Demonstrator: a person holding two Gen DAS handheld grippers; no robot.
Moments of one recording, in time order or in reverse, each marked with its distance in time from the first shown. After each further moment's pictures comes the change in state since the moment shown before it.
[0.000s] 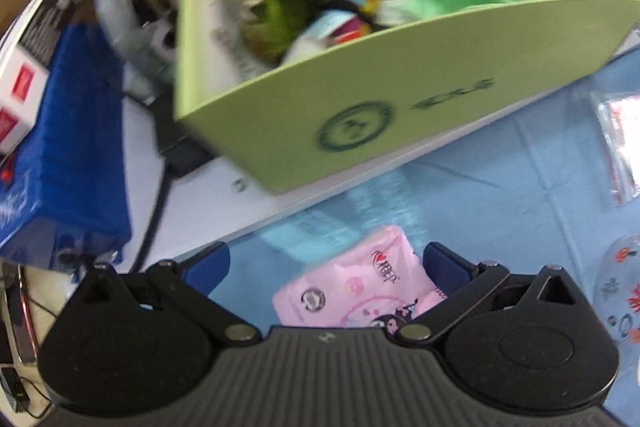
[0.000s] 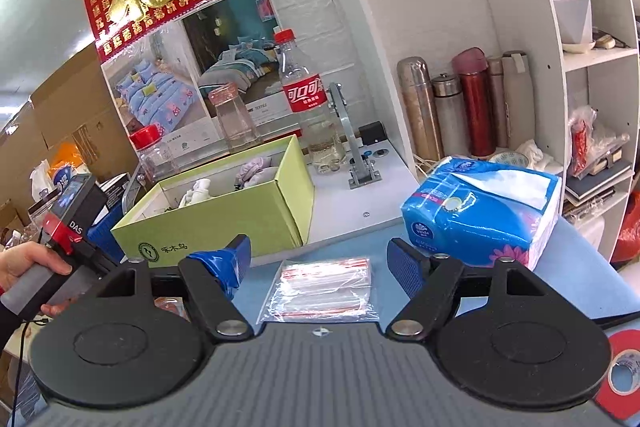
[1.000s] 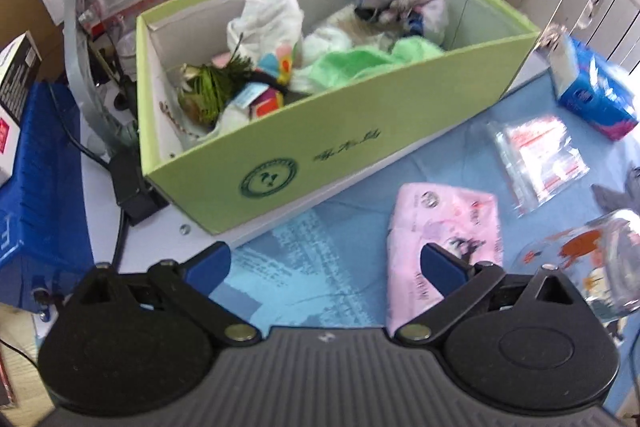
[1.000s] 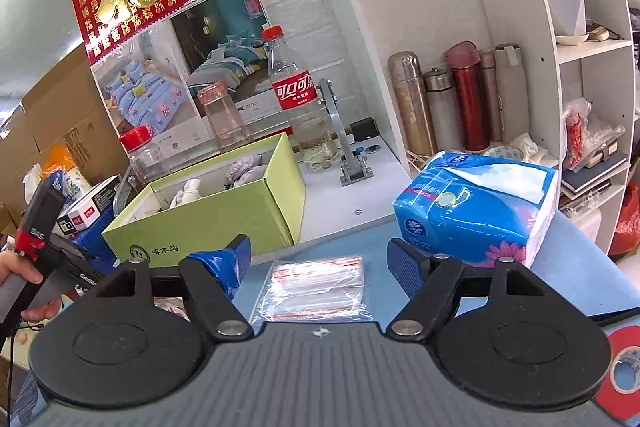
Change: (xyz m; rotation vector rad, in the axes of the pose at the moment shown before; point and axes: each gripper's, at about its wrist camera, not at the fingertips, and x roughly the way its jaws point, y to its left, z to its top) left arm -0.052 -0.013 -0.006 0.078 -0.190 -0.253; right arm 0.010 -0.011 0.000 0.041 -0.001 -0.011
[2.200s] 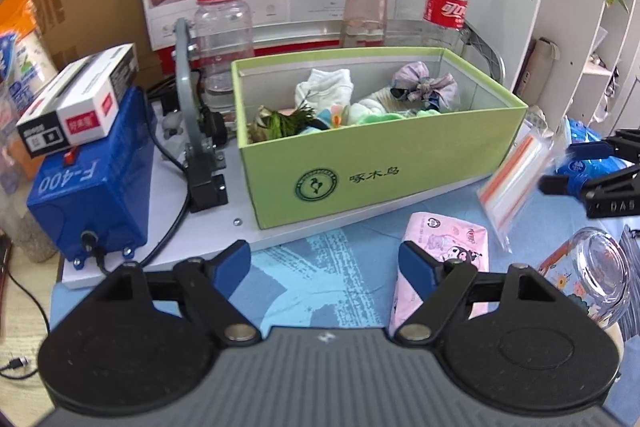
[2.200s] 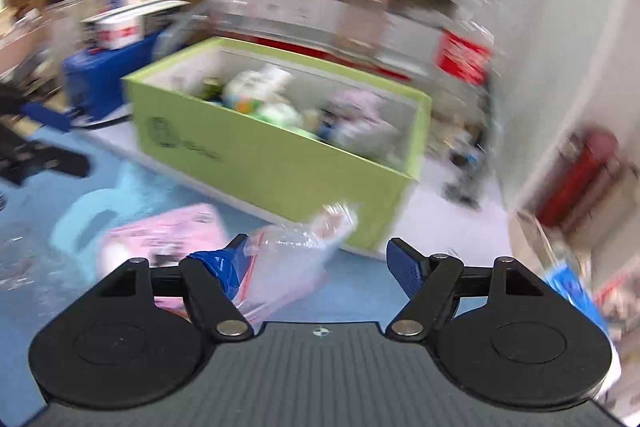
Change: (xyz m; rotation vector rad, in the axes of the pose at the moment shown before) left arm -0.056 0.001 -0.047 -0.108 -0.291 0.124; right arm 0.115 0.082 0.020 -0.523 0.304 -0.040
